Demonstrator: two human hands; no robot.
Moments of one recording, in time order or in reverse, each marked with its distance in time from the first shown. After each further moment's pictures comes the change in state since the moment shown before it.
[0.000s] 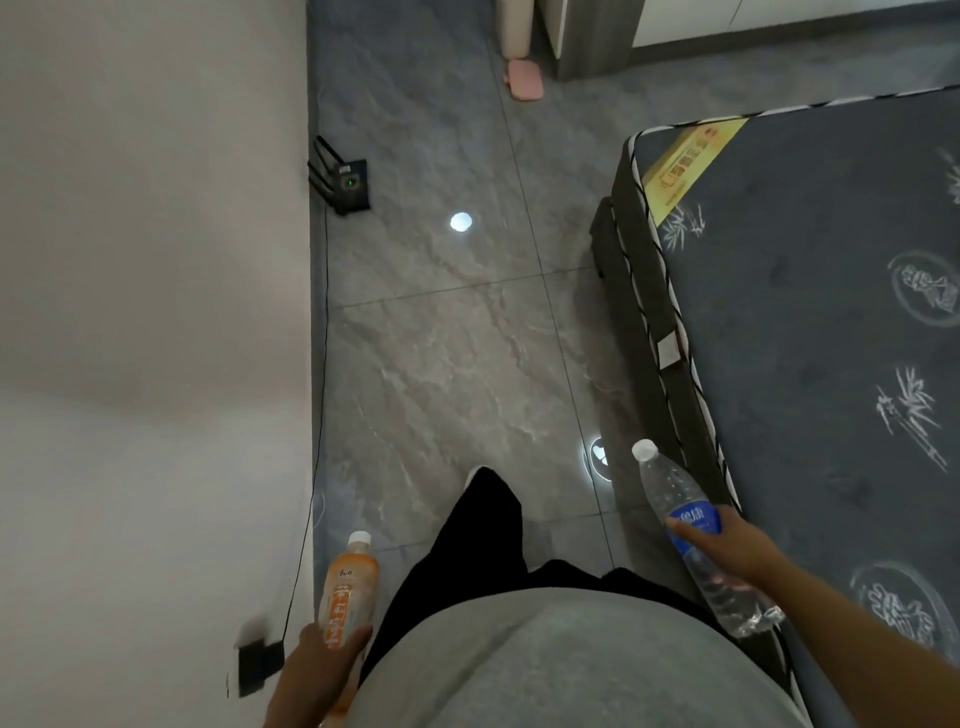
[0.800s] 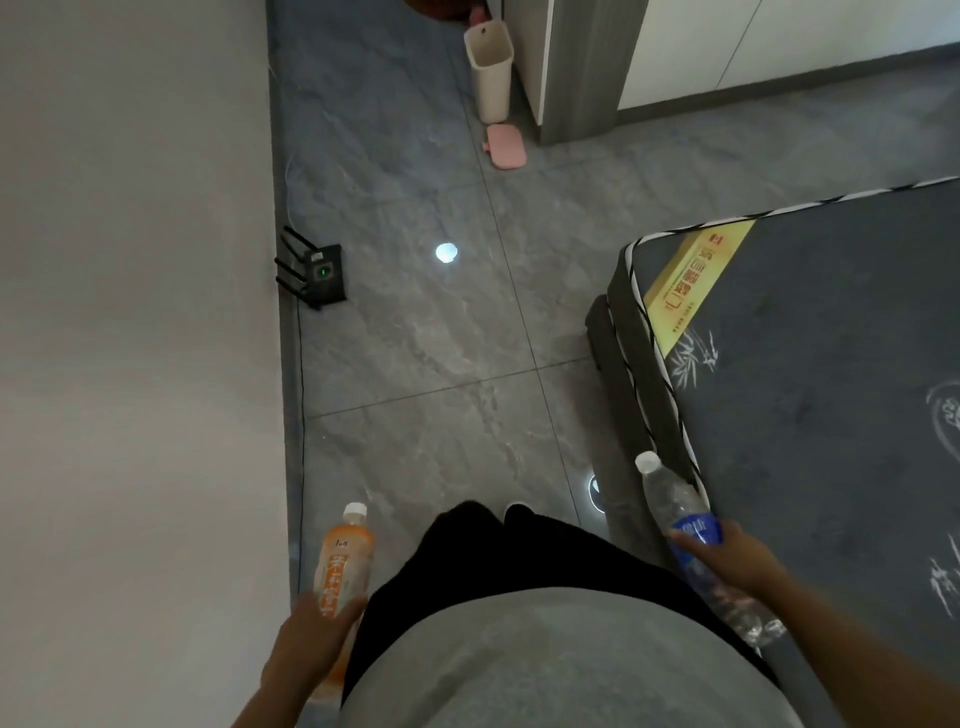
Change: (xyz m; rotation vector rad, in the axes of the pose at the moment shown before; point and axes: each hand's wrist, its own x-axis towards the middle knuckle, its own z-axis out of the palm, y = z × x) left_hand 0.104 0.350 -0.125 0.073 0.063 0.104; right_hand 0.174 -0.226 -0.158 0.067 0.052 0.068
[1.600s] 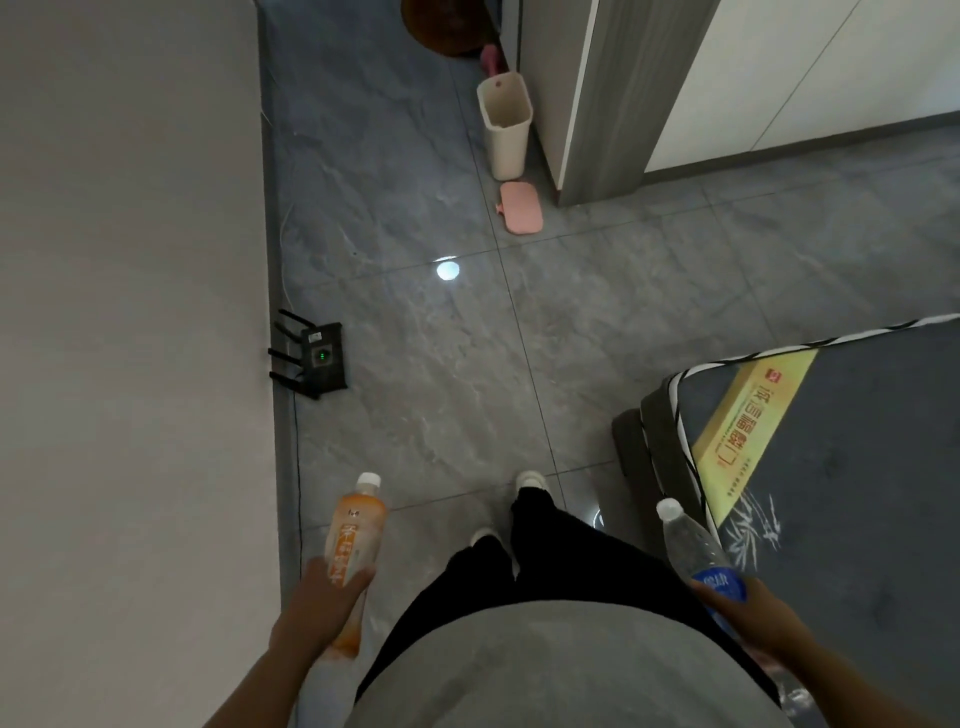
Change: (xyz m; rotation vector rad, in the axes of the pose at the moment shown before) left_hand 0.172 0.292 -0.153 0.008 -0.009 0.102; right_hand 0.133 -0.246 -0.097 0.020 -0.078 0.137
